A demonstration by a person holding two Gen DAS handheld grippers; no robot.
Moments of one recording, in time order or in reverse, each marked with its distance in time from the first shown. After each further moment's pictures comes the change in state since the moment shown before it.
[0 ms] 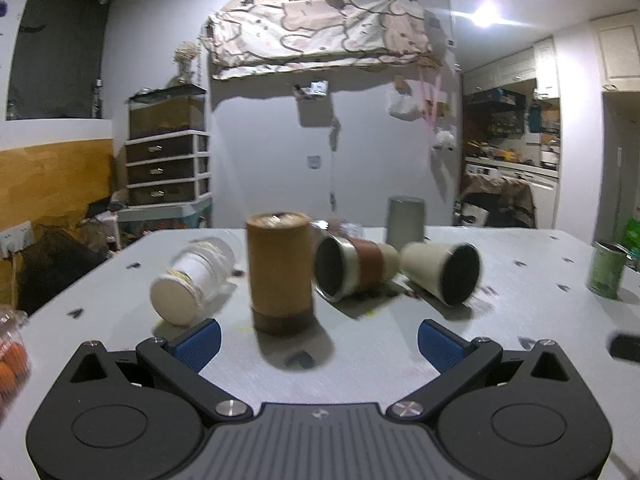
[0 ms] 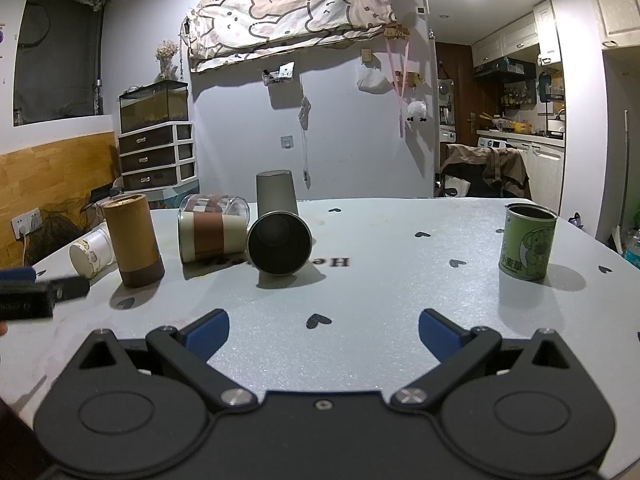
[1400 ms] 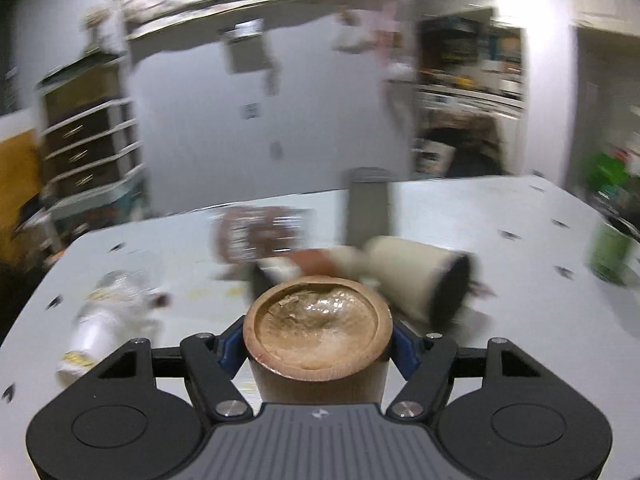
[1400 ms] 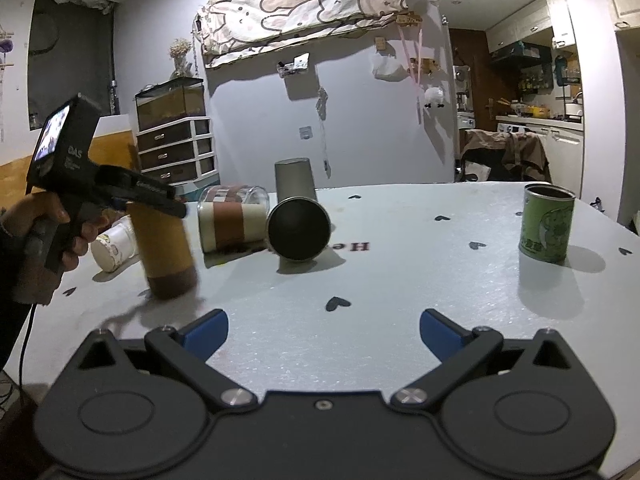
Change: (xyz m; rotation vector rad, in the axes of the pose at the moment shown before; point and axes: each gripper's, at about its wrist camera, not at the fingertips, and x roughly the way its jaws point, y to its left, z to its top) left arm 0.105 -0.038 0.075 0.151 0.215 -0.199; right arm 0.002 0.000 -0.004 0.023 0.039 0.085
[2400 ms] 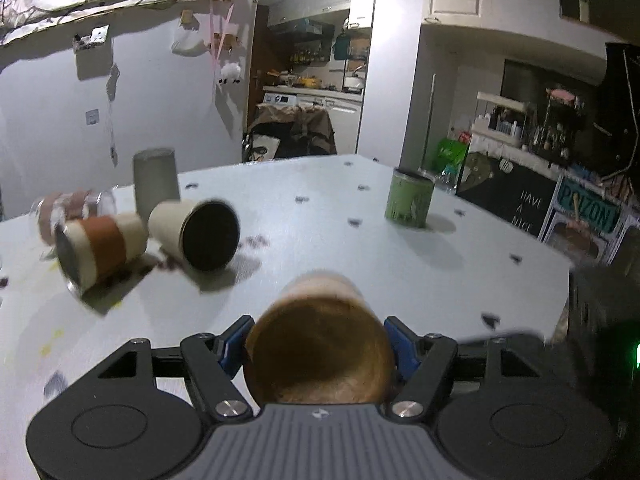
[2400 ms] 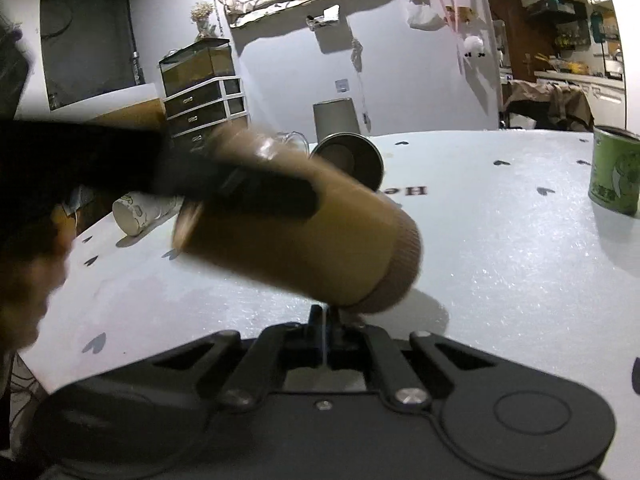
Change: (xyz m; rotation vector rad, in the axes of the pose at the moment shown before) left arm -0.060 -0.074 -0.067 0.075 -0.007 -0.437; right arm 0.046 0.019 -0.021 0.040 0.132 0.112
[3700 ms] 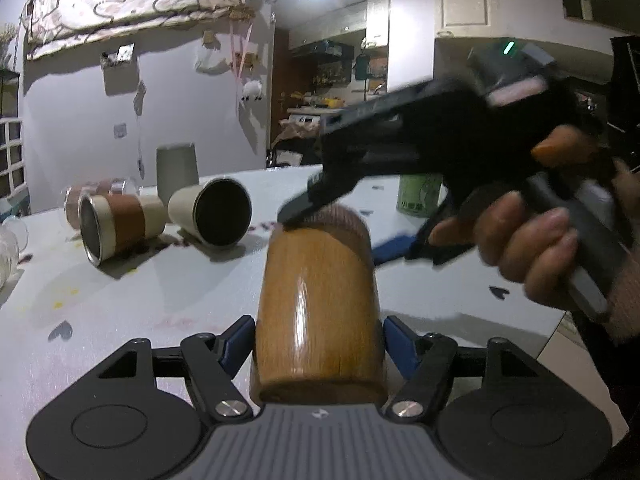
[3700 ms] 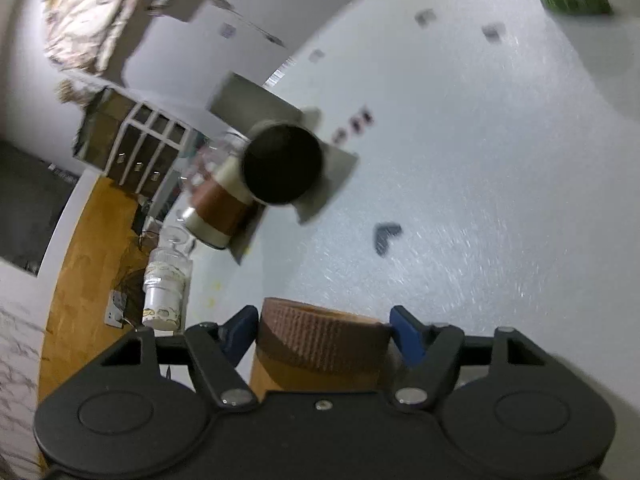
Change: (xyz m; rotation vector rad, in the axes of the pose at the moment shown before) left arm -0.006 -0.023 -0.053 0.014 -0.103 0.091; right arm 0.028 -0.055 0.077 0.577 0.241 0.120
